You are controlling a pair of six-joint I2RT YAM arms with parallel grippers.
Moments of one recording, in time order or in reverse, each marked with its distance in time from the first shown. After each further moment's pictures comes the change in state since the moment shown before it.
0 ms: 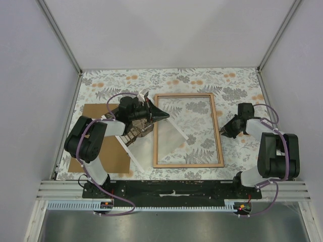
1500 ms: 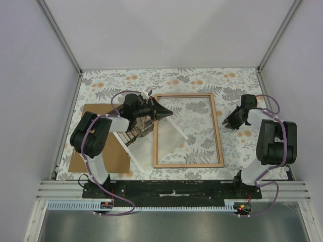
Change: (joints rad) left arm -0.028 0.093 0.090 -0.020 -0.026 0.004; right arm -0.053 0.174 0.188 -0.003 -0.003 -0.106
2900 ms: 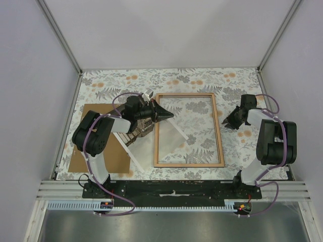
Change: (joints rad) left arm -0.015 0.033 -0.014 0.032 -0.018 0.007; right arm 0.003 0.002 0.000 0.007 -0.007 -0.014
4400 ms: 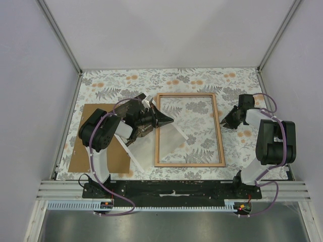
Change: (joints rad) left arm -0.021 0.099 -0.097 0.243 -0.061 -0.002; right arm 0.029 0.001 0.000 0.008 0.000 -0.011
